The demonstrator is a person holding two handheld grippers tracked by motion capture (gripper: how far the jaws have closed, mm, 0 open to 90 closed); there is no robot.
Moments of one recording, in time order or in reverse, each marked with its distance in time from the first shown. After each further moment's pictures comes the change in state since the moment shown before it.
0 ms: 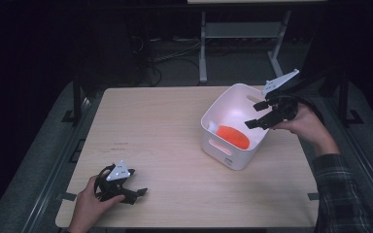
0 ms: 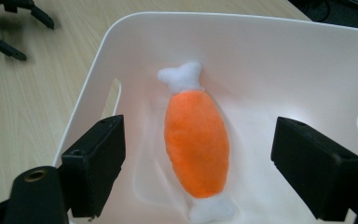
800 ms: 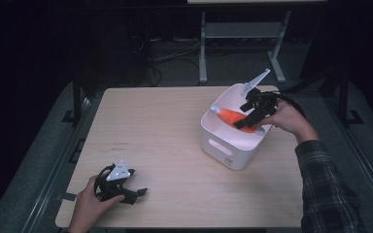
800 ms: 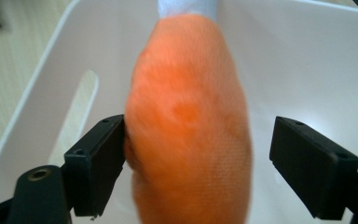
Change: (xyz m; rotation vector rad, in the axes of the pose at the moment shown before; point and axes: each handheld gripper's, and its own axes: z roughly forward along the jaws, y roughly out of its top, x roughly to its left) left arm 0.000 0.000 0.000 0.005 0.000 0.003; right arm -0.017 0.023 0.053 0.151 0.038 -0.084
